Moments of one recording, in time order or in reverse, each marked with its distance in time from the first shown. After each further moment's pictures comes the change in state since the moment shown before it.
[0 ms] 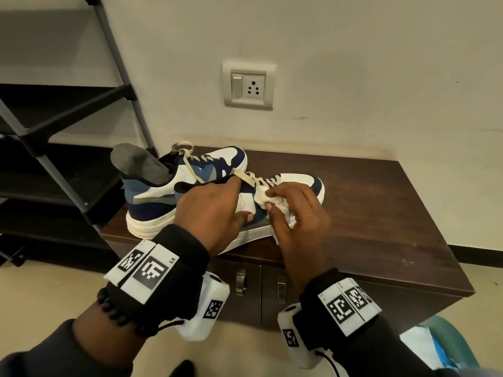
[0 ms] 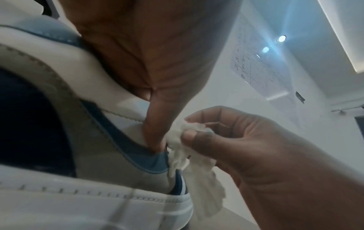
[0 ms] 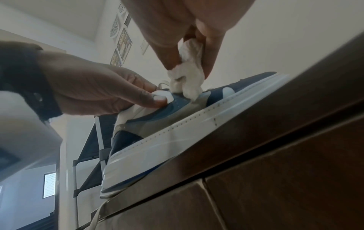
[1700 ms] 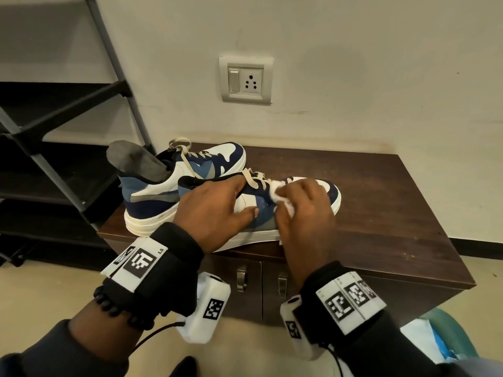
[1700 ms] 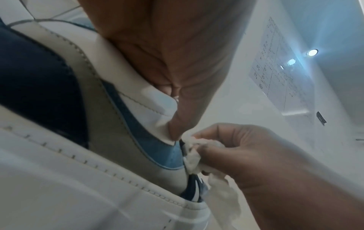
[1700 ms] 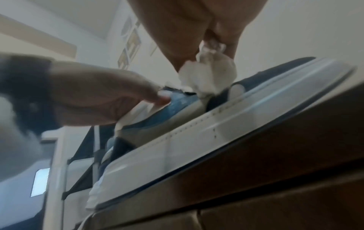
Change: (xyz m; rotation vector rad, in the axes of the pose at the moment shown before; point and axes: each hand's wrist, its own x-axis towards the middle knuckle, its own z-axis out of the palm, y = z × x) left_hand -0.006 -0.003 -0.001 -0.297 -0.015 0.044; right_hand 0.005 -0.006 -0.003 -0.197 0.032 0.029
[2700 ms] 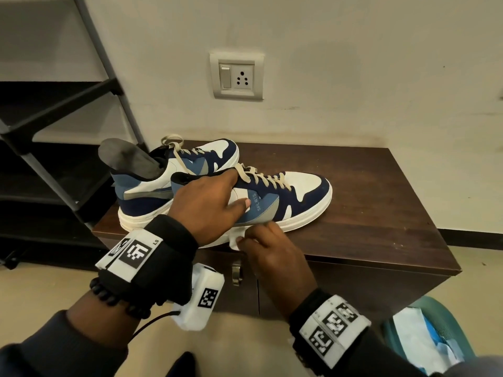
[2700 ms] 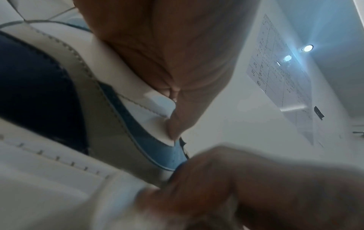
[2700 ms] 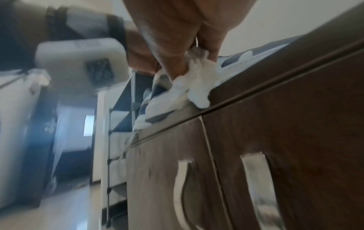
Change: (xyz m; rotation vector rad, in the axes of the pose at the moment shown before) left_hand 0.006 -0.003 0.004 0.099 -0.047 0.009; right_hand -0.059 -0.005 0.001 -0.095 -0.393 -0.310
